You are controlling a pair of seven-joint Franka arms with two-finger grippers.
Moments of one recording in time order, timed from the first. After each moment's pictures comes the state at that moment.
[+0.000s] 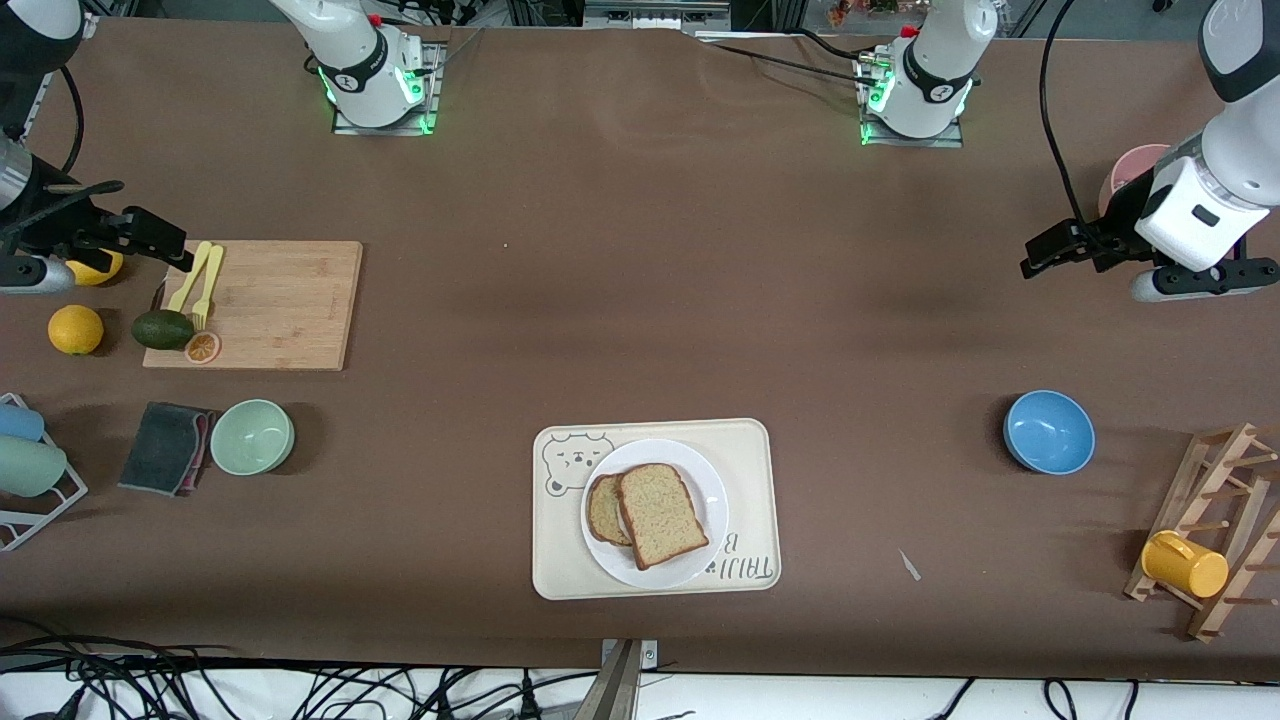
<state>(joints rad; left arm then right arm) 0.05 -0.06 -0.06 -1.86 -0.05 1.73 -0.14 -0.09 0.02 0.06 -1.69 0.02 1.67 -0.03</state>
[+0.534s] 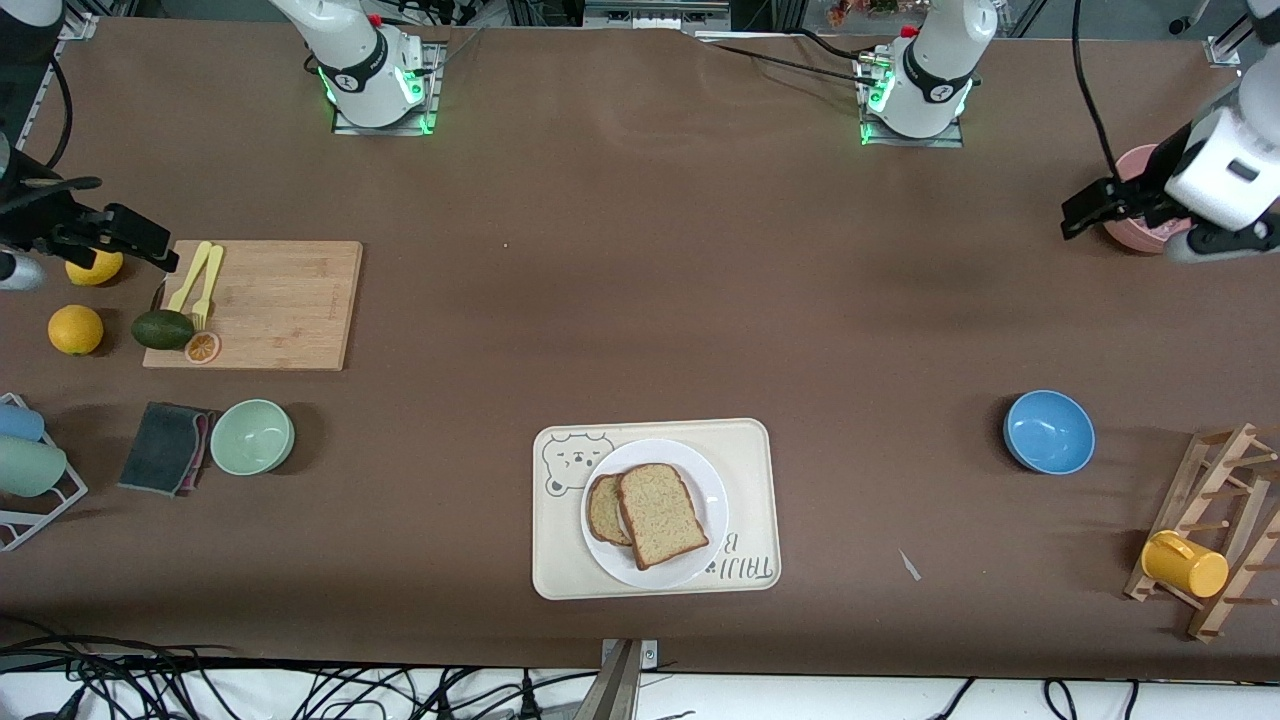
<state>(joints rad) 0.05 -0.14 -0.07 -1.78 0.03 1.53 -0.16 -0.09 0.01 0.05 -1.65 0.02 1.67 0.00</state>
